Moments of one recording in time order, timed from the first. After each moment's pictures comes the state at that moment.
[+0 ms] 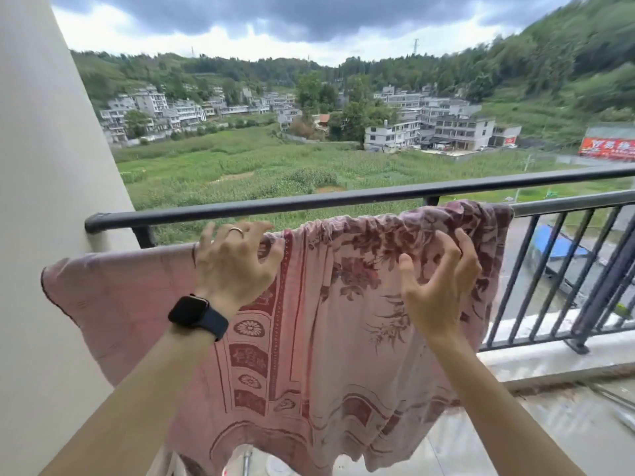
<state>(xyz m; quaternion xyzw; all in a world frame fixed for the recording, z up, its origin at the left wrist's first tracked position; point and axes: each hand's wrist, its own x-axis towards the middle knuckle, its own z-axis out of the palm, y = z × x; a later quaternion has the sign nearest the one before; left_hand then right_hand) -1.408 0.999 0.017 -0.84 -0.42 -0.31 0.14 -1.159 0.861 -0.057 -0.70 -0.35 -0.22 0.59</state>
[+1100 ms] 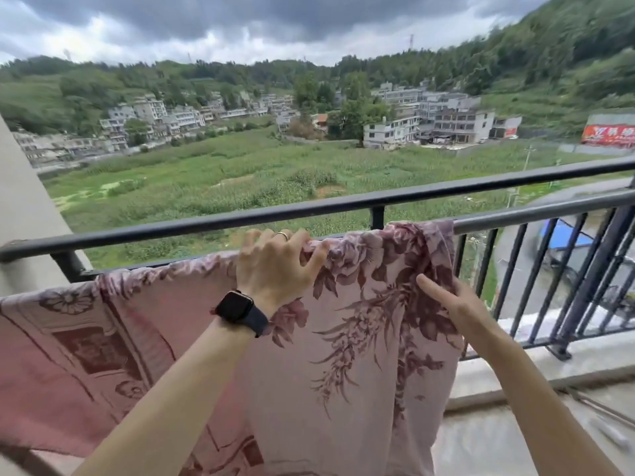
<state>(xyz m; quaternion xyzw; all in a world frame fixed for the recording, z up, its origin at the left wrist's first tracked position) -1.124 0.941 0.019 -0.85 -0.36 -0.32 0.20 -0.903 0.768 -0.041 -0.65 -0.37 0.31 0.59</state>
